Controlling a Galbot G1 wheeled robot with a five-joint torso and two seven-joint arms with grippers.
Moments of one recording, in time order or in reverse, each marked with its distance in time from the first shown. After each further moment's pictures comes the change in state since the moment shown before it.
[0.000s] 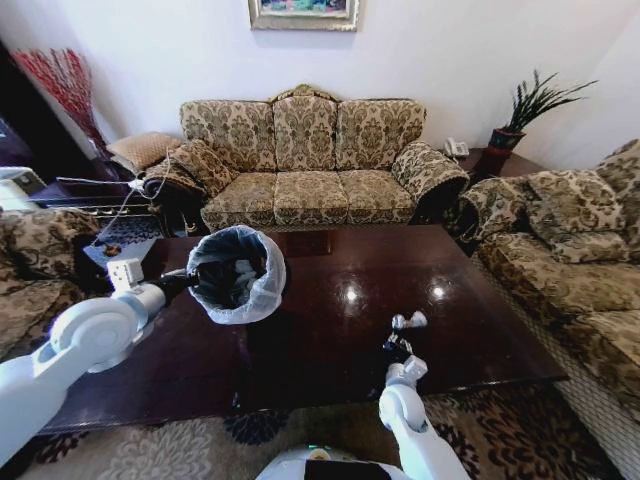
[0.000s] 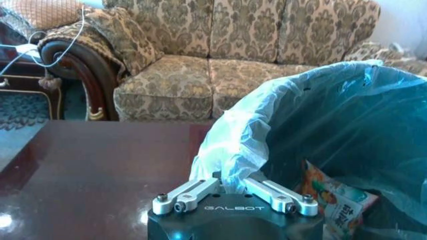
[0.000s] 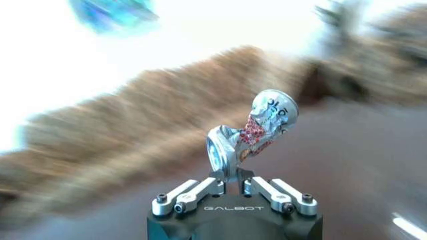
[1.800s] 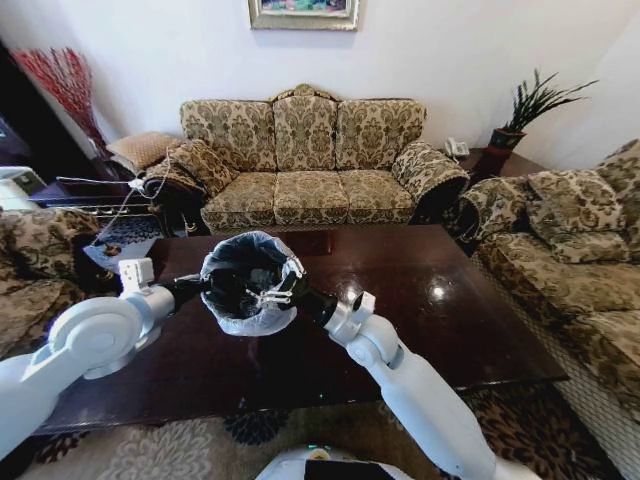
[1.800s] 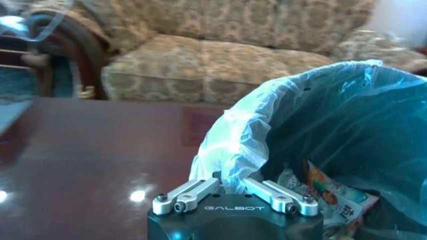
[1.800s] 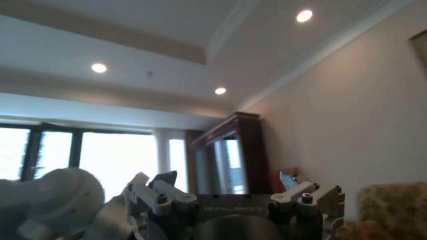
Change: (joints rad) left arm 0.029 -0.018 -0.057 -0.091 -0.144 0.063 -0.129; right arm 0.479 -0.113 -0.399 0.265 0.120 -0.215 -0.484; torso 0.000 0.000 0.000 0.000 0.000
